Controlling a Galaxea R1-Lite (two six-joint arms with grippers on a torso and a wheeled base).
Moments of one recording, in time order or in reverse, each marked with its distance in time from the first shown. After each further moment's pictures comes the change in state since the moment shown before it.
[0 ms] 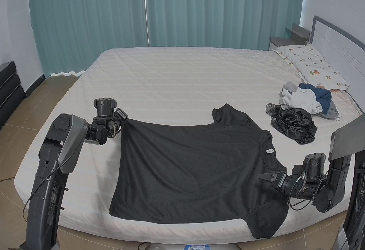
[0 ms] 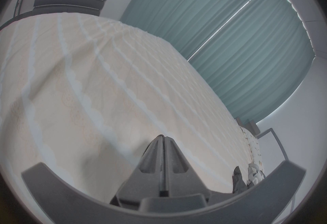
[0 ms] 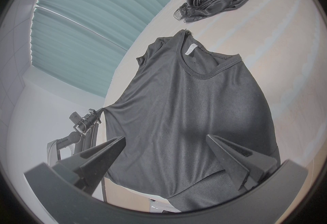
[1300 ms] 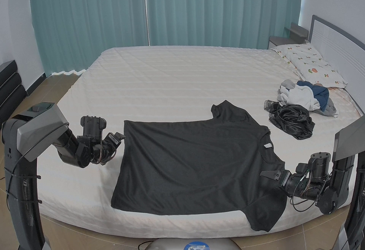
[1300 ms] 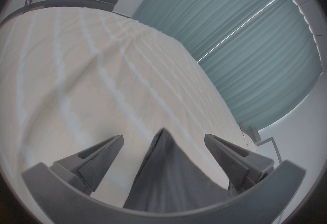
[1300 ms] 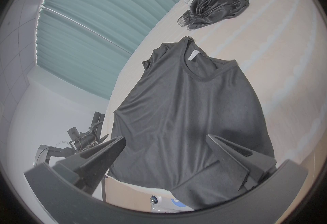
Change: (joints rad) left arm -0.028 -0.423 0.906 -0.224 -0.081 -0.105; right arm -0.006 -0.033 0.058 -0.085 0.000 -0.001
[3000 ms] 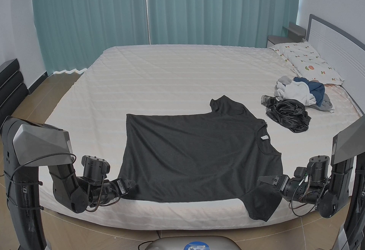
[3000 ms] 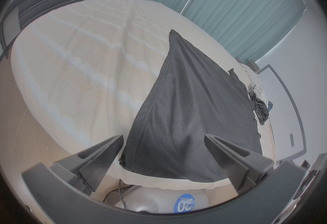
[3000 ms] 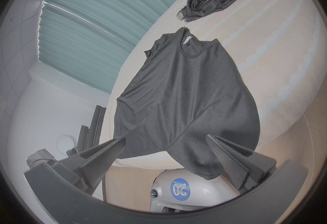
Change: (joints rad) left arm -0.138 -0.064 0.610 -0.393 -0.014 0.308; right arm 0.032 0.004 0.044 -0.026 0.002 -0.001
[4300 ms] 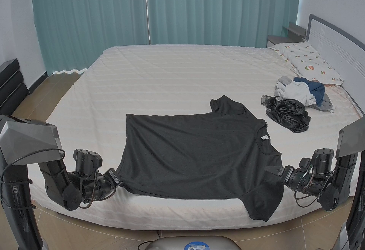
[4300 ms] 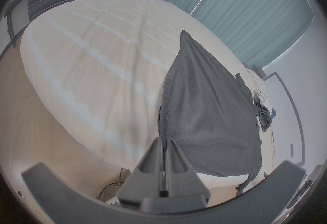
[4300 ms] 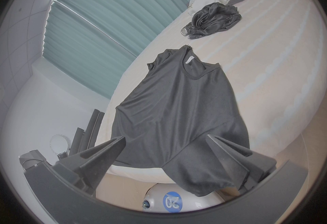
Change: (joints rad) left arm 0.030 -0.087 0.028 -0.012 -0.030 -0.241; right arm -0.073 -0.030 -0.068 0.040 -0.027 -0.090
